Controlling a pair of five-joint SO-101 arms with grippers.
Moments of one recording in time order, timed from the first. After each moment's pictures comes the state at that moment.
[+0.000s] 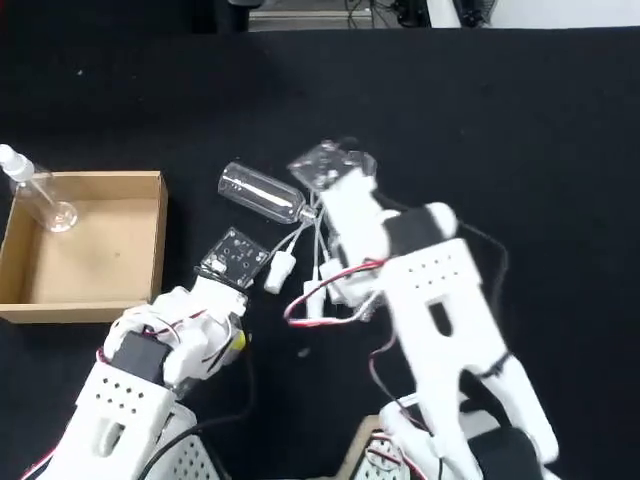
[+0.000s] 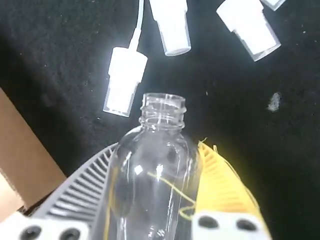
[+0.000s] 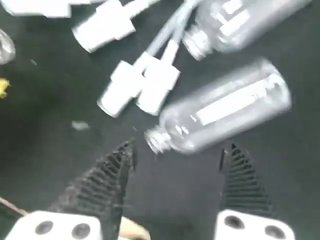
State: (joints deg) left arm 14.6 -71.9 74.7 65.6 -18.4; right arm -21.9 -27.0 31.2 81.4 17.5
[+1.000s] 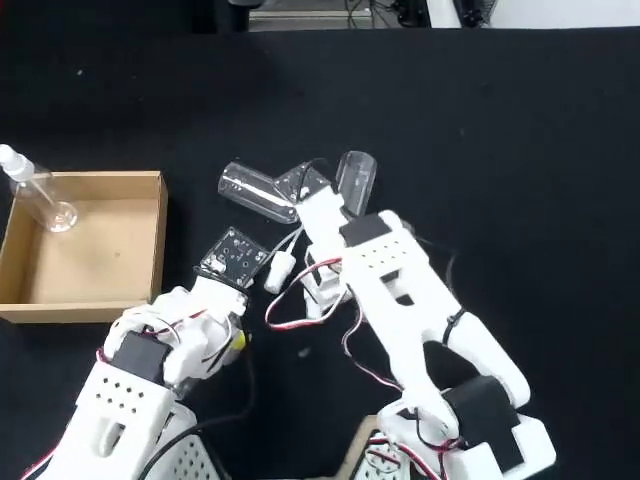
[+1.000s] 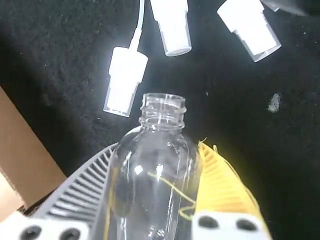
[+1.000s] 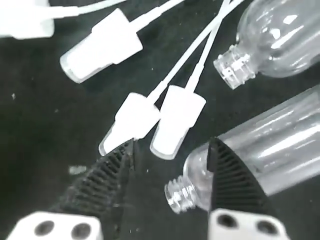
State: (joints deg) left arm 14.5 -72.0 74.7 65.6 -18.2; right arm -23.6 -13.5 42.8 61.1 11.5
